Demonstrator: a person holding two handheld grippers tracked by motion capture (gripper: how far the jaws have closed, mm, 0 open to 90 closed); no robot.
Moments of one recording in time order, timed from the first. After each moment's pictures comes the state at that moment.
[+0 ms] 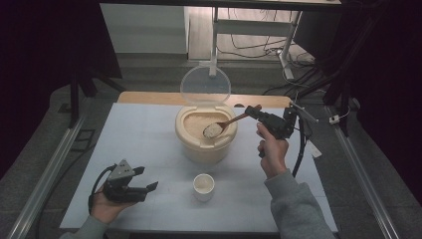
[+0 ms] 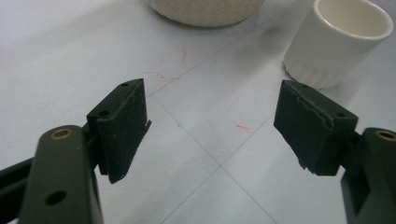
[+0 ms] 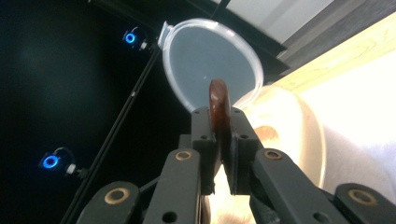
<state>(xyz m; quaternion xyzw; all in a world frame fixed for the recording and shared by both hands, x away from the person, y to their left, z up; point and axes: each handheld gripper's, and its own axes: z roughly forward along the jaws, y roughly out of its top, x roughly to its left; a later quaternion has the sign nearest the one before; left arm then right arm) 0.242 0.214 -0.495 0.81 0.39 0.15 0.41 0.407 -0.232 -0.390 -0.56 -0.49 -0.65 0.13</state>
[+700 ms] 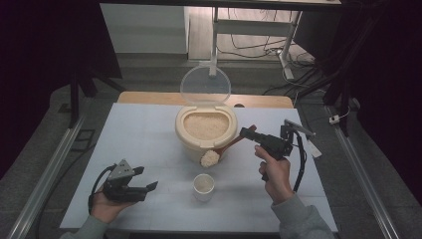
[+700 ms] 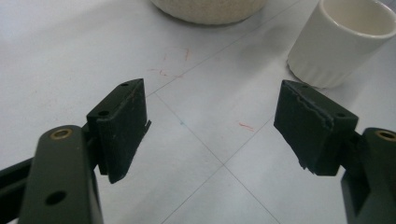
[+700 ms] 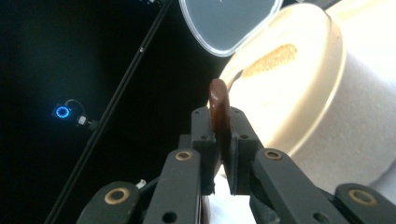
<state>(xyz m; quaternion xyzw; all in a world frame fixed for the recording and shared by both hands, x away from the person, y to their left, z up) 0.243 0.214 -0.496 0.81 0.40 0.15 0.41 0.362 -0.230 -0.409 -0.53 -0.55 -0.63 0.17</state>
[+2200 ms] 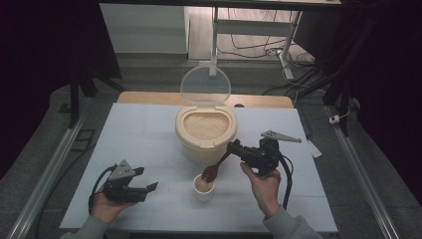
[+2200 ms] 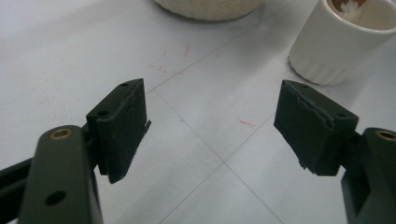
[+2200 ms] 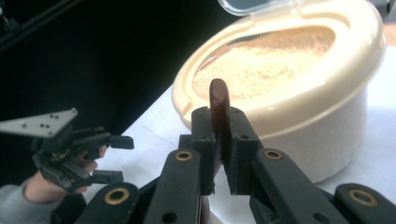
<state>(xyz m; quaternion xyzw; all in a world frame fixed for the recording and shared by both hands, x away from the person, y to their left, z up) 0.243 0.214 -0.499 0.81 0.40 0.15 0.41 0.322 -0.187 -0.408 -0.41 -0.71 -0.58 -0.03</state>
